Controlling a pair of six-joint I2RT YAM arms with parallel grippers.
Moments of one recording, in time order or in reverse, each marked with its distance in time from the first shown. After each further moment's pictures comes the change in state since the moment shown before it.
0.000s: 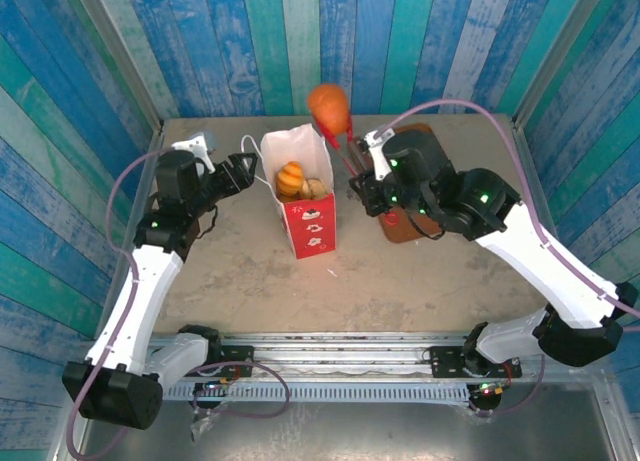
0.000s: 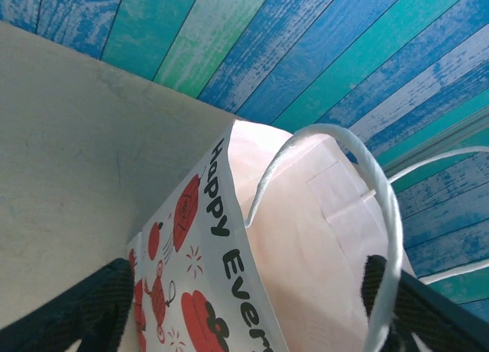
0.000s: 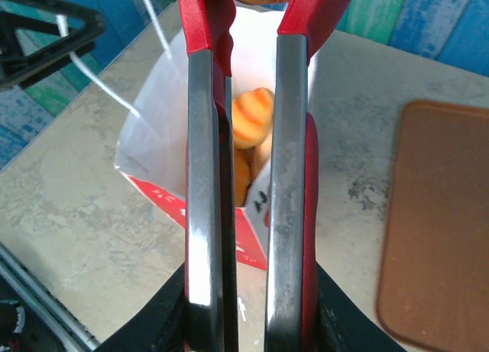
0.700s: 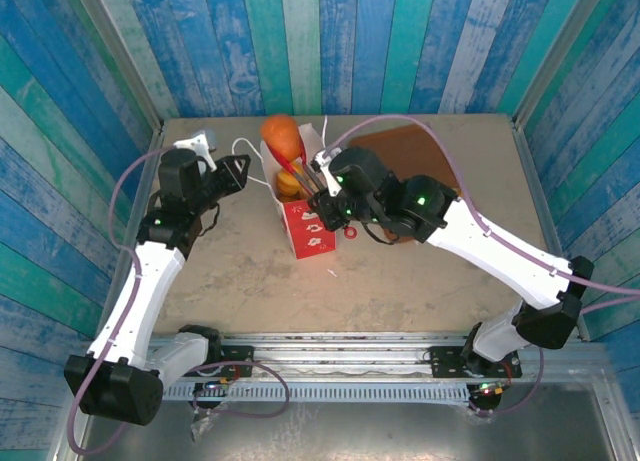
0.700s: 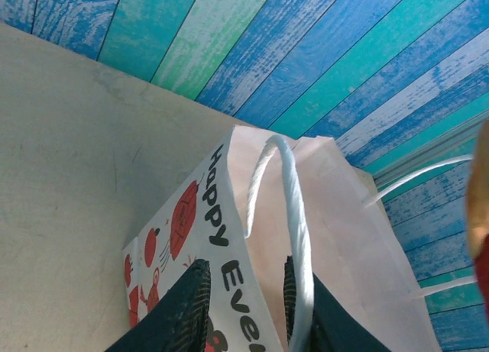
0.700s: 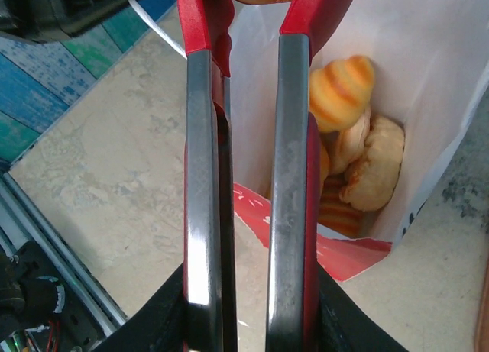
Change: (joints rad) left arm 0.000 0.013 -0.014 0.034 -0.005 -0.010; right arm 0.090 0.146 -0.047 0.127 -0.064 0.056
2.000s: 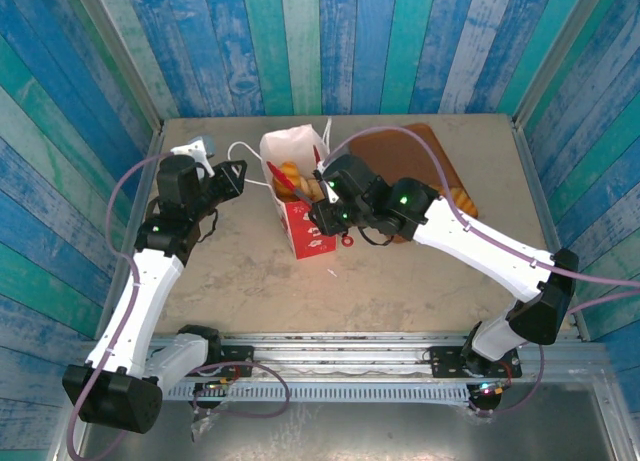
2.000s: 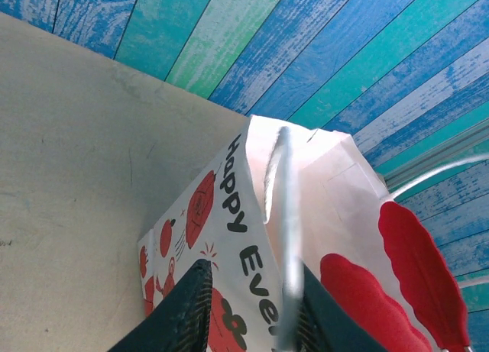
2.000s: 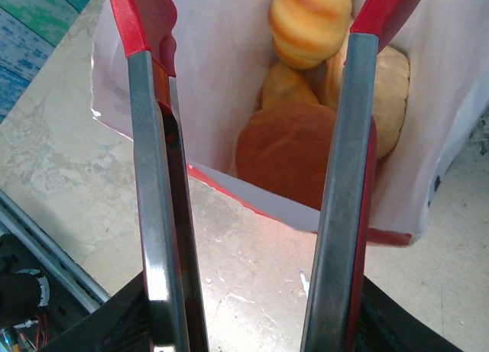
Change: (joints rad) left arm 0.000 -0.043 -0.027 -0.023 -0.033 0.005; right arm -0.047 0.032 -0.094 0.011 -0.045 0.083
